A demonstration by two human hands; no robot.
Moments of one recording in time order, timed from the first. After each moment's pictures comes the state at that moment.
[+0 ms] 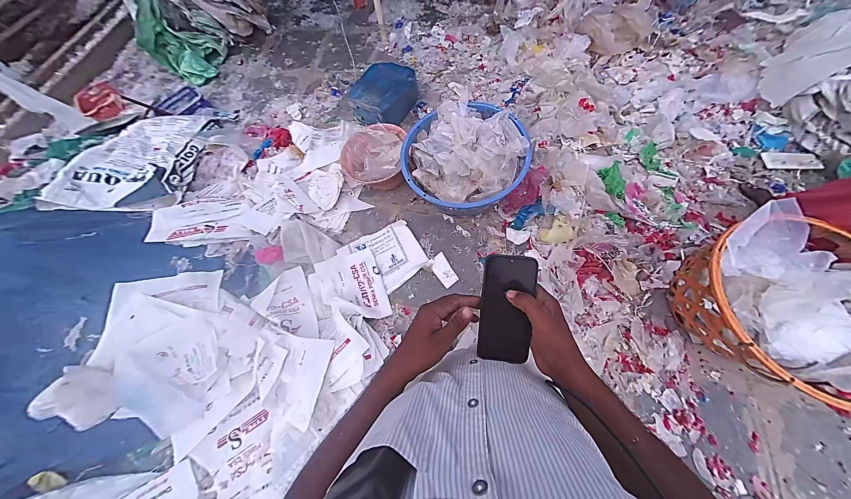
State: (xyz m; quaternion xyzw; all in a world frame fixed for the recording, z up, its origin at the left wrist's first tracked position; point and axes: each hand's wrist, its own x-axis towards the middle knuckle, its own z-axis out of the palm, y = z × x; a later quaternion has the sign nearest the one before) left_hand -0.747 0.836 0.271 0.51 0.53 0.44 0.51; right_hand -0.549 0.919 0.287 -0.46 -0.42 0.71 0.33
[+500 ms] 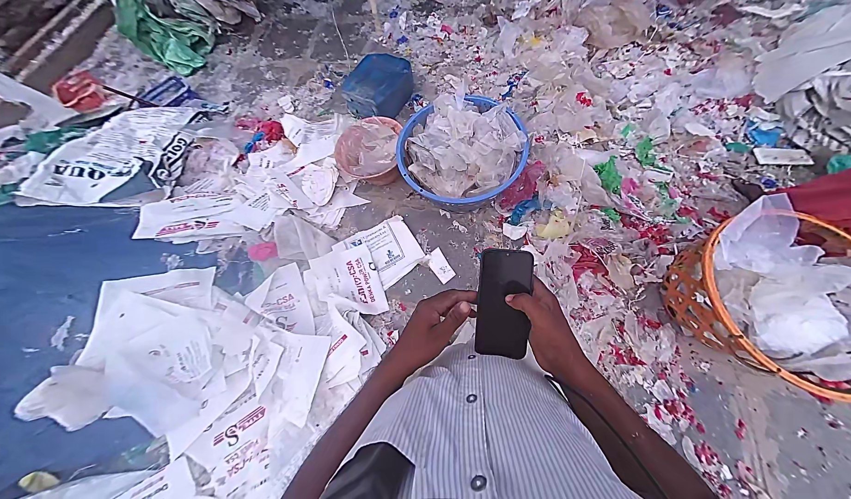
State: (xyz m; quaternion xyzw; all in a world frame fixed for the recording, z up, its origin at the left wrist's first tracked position) left_hand -0.750 0.839 0.267 0.50 0.53 0.44 0.52; right_hand -0.549 0.923 0.285 -0.46 -0.43 0.72 0.30
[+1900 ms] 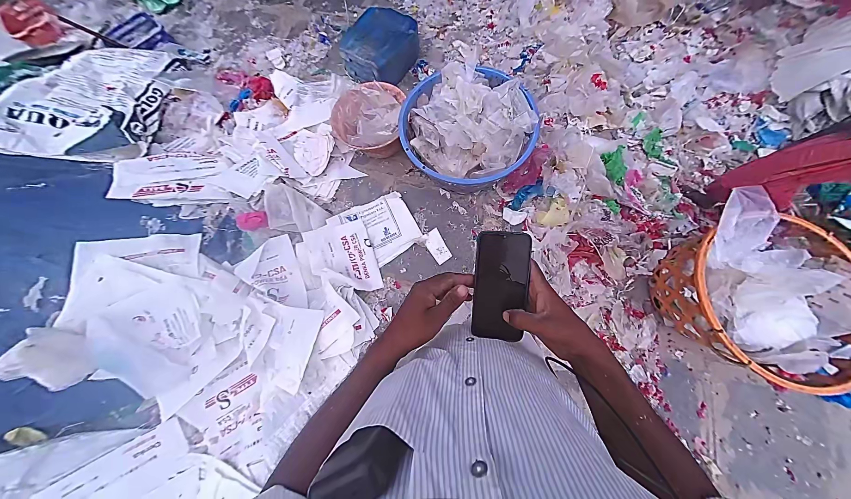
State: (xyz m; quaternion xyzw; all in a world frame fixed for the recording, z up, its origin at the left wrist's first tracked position) left_hand -0.778 0.834 0.259 0.49 0.54 0.44 0.52; right_hand -0.549 0.936 0.276 -0.33 -0.51 0.78 0.17
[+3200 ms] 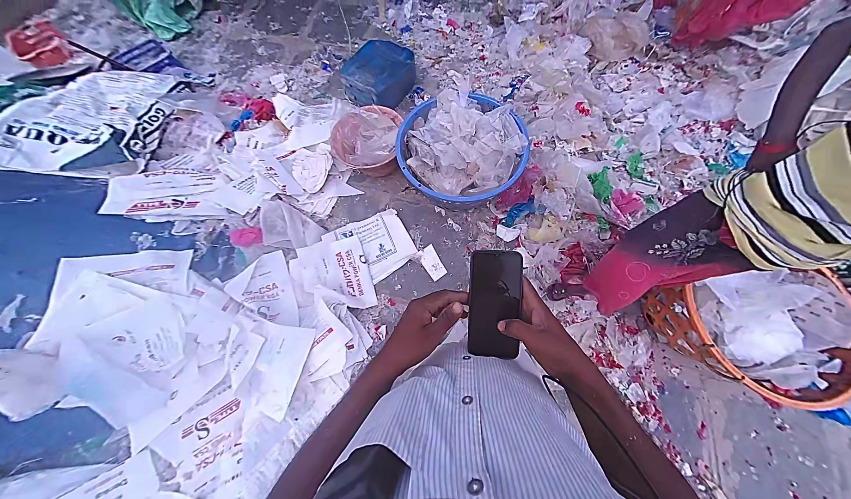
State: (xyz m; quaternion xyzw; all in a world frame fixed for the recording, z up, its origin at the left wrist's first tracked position) left_hand -0.774 0.824 0.257 0.48 0.53 0.46 0.53; right_hand -0.550 0.922 0.276 -0.32 -0.51 0.77 0.22
